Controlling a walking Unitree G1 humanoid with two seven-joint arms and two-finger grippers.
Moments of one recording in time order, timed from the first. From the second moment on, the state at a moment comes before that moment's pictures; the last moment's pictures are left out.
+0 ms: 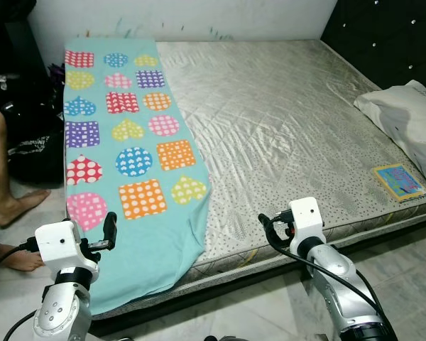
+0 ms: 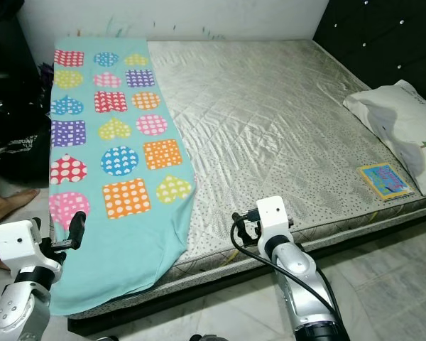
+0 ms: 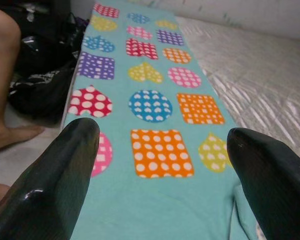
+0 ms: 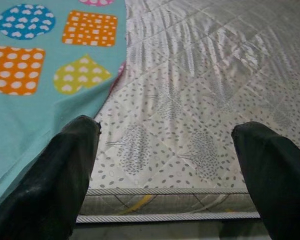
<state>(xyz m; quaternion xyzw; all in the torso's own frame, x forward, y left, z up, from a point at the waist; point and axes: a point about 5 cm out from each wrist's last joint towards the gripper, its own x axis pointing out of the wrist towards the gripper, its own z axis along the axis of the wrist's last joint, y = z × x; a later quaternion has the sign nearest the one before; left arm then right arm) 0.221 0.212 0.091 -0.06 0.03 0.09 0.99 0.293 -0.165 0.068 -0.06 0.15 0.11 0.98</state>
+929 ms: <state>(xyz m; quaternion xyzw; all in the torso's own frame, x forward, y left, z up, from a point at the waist) 0.243 0.197 0.093 -0.08 0.00 0.07 0.99 0.311 -0.174 0.083 -0.07 0.12 0.11 0.98</state>
